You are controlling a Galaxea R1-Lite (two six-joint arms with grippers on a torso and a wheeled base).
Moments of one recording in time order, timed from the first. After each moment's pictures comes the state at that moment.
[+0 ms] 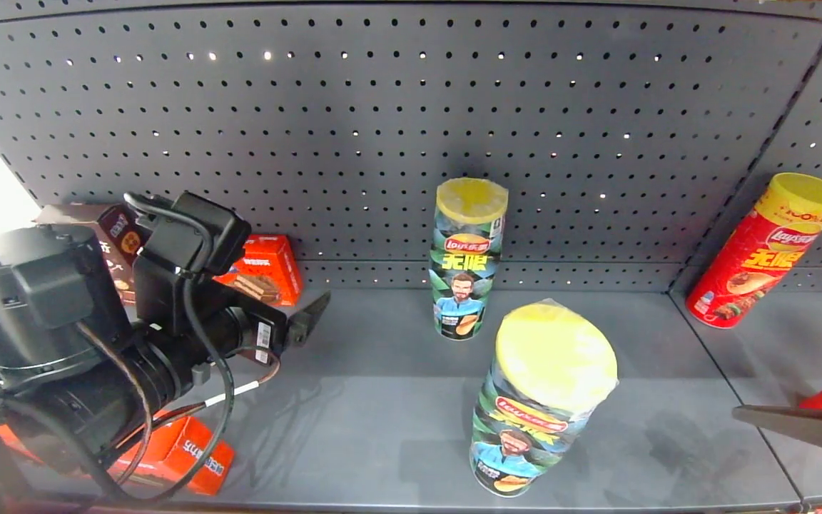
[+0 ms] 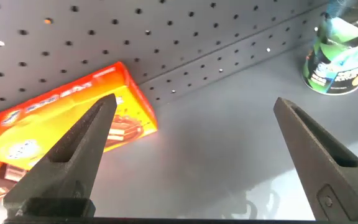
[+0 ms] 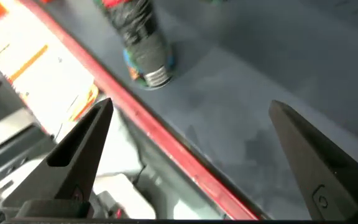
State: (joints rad) left arm -0.50 1.48 -0.58 -0.81 0.24 0.25; right arm 0.63 0.91 -0.47 -0.12 0.14 -0.09
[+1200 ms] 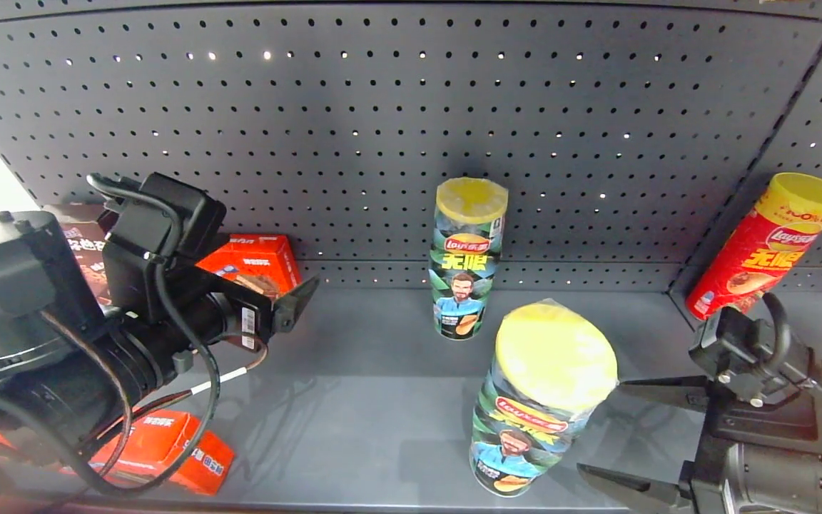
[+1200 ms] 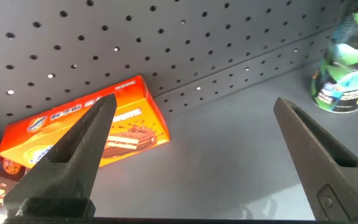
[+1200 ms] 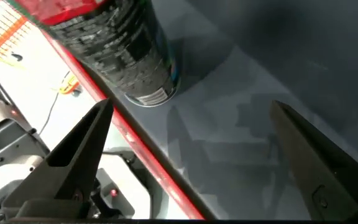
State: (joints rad) left arm -0.48 1.46 -0.59 -0.84 0.22 0.25; right arm 0.68 1.27 -0.57 -0.24 0.11 -0.14
